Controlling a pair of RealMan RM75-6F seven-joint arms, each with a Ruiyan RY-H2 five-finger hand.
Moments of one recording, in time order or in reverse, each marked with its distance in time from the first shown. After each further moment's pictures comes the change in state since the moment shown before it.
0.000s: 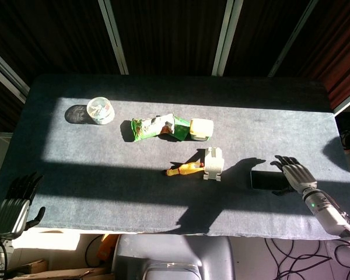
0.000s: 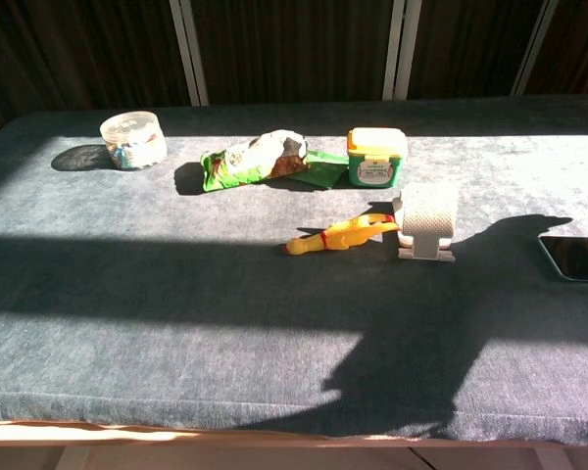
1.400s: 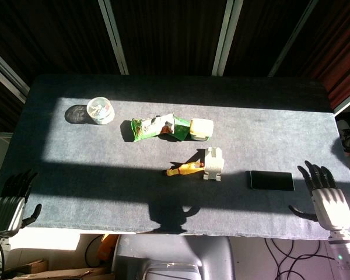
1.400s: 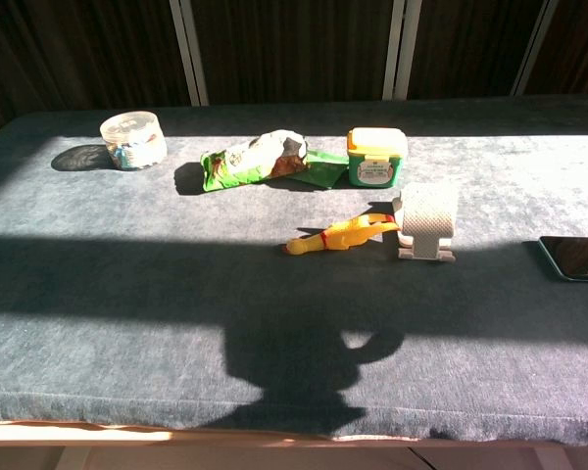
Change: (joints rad) left arm 0.002 0.000 -0.019 0.006 -0.019 0.009 -0.014; right arm -0.385 0.149 -0.006 -0.458 -0.103 0.716 -0.334
